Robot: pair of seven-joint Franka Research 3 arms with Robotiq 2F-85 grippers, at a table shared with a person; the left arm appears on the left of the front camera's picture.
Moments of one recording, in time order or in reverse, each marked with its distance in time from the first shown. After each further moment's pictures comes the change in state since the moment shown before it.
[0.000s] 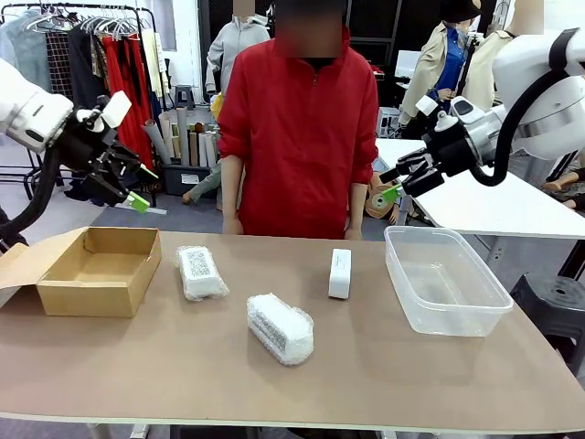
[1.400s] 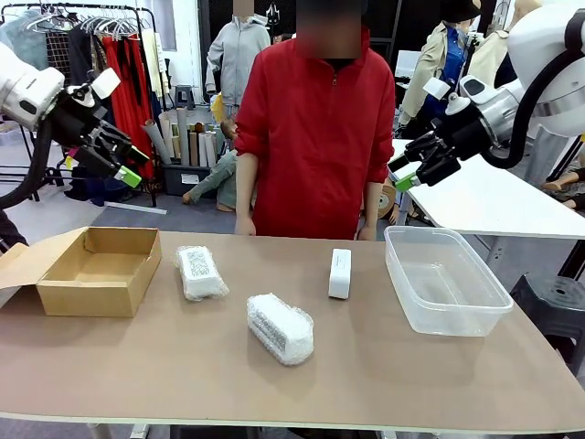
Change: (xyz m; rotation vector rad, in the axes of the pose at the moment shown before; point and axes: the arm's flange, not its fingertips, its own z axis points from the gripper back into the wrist) left arm -0.004 0.046 0.024 -0.027 -0.011 0.066; right arm 0.018 0.007 0.025 0.037 0.066 0.078
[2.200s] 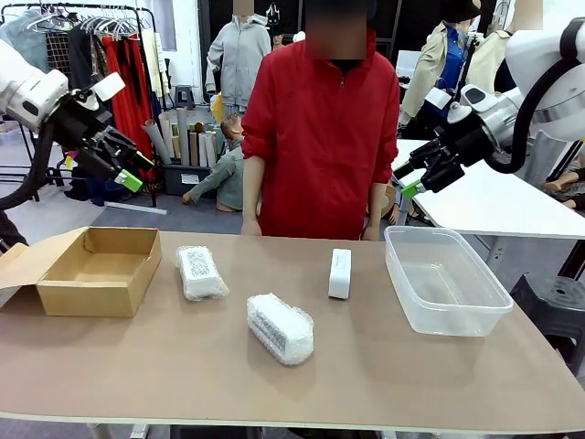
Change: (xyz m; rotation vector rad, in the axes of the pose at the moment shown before) left arm 0.000 -0.001 -0.008 -0.079 -0.008 -0.004; right arm -0.017 -0.011 0.000 0.003 0.033 -0.014
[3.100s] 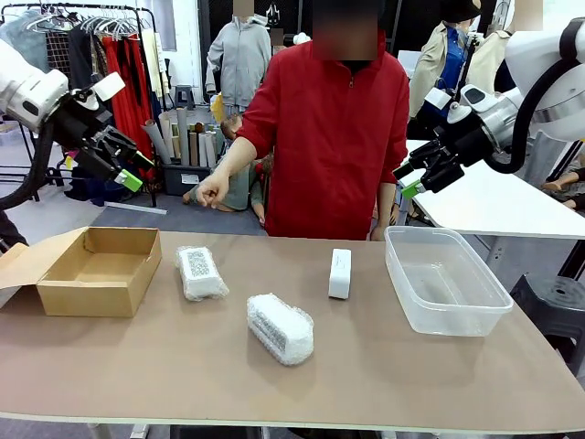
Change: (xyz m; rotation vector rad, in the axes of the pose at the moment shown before) left arm 0.000 0.000 0.000 0.003 0.001 0.000; right arm 0.000 0.000 0.000 0.000 0.000 0.000
